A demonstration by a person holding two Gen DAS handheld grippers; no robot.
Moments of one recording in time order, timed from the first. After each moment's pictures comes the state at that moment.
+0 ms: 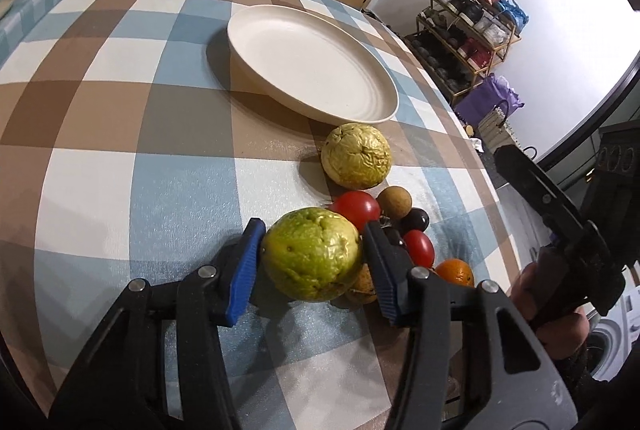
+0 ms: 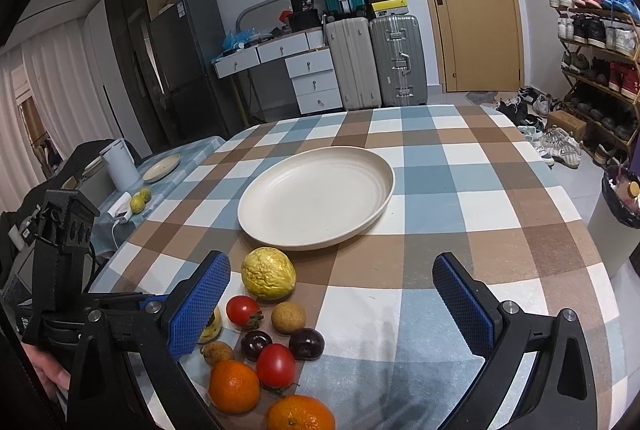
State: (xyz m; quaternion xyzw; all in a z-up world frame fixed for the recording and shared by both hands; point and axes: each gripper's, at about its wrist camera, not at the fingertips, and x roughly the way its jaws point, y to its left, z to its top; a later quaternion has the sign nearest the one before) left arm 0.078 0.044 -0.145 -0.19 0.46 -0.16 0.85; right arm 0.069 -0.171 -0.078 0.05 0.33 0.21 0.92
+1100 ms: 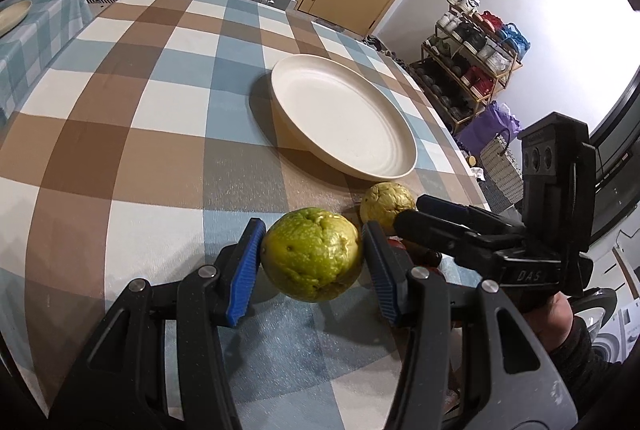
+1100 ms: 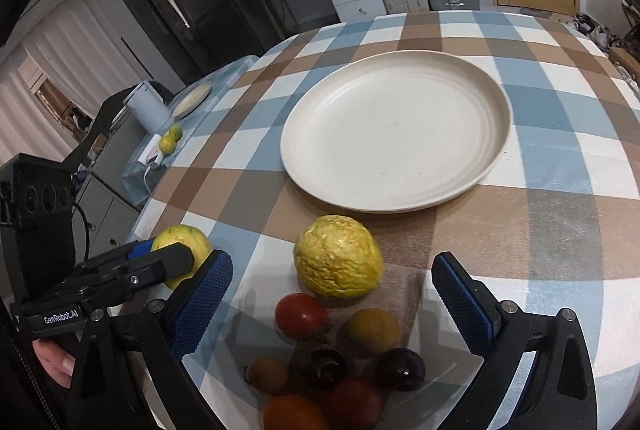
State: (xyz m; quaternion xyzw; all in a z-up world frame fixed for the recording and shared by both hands) left arm 0.079 0.098 -0.124 -0.20 0.42 -0.14 0.87; right arm 0.130 -0.101 -0.121 0.06 0.49 0.29 0.82
